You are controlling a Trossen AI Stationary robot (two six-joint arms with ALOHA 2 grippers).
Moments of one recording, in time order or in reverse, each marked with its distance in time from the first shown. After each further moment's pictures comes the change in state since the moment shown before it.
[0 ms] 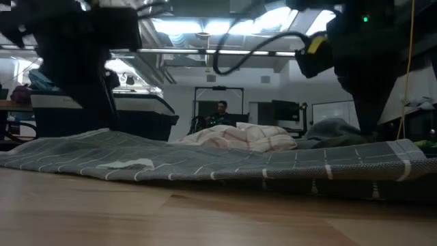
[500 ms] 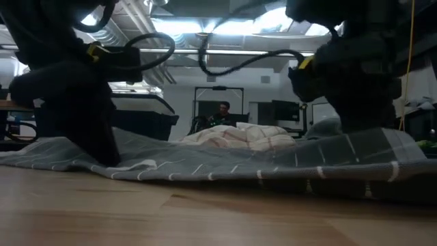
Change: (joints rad) left arm 0.000 0.161 -0.001 0.016 -0.100 -0.091; right arm 0.026 0.007 -0.172 0.497 -0.139 0.148
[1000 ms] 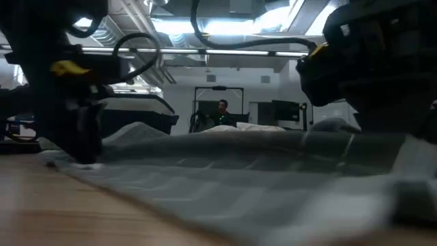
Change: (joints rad) left arm -0.001 -0.014 0.001 -0.280 -0.017 0.246; right arm 0.149 0.078 -0.014 0.247 0.008 0.252
